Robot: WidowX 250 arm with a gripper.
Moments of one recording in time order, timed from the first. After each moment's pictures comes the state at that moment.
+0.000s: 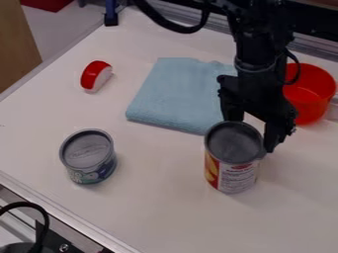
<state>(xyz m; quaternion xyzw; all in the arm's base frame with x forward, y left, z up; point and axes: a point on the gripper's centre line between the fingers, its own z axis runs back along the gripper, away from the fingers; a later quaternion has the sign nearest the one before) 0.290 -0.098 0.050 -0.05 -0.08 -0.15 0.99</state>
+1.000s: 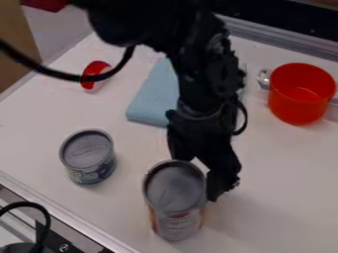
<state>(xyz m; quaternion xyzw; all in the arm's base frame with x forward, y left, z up) 0.211 -0.063 0.047 -0.01 -0.05 -0.18 0.98</state>
